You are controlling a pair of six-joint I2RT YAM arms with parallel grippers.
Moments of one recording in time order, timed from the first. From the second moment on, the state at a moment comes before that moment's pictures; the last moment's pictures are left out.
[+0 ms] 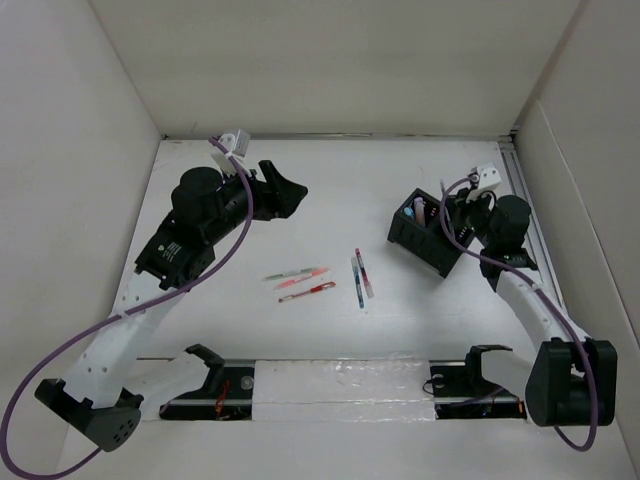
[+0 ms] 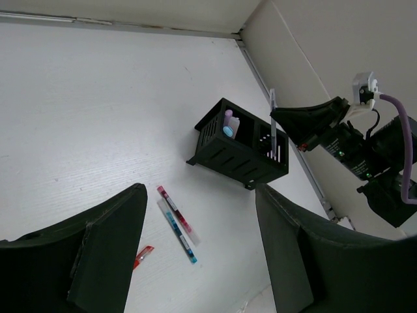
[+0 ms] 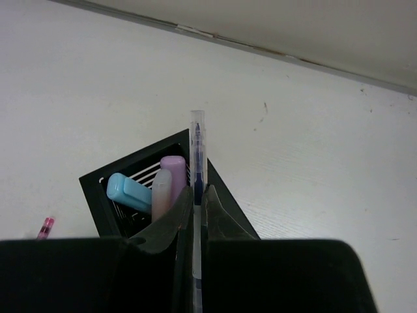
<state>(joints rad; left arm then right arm) -0.54 0.99 1.24 -0.42 0.11 -0.53 -0.01 1.11 0.64 0.31 -0.35 -0.08</state>
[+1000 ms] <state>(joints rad) -0.54 0.99 1.24 -0.41 0.10 -0.54 0.63 1.29 0.69 -0.02 -0.14 -0.15</state>
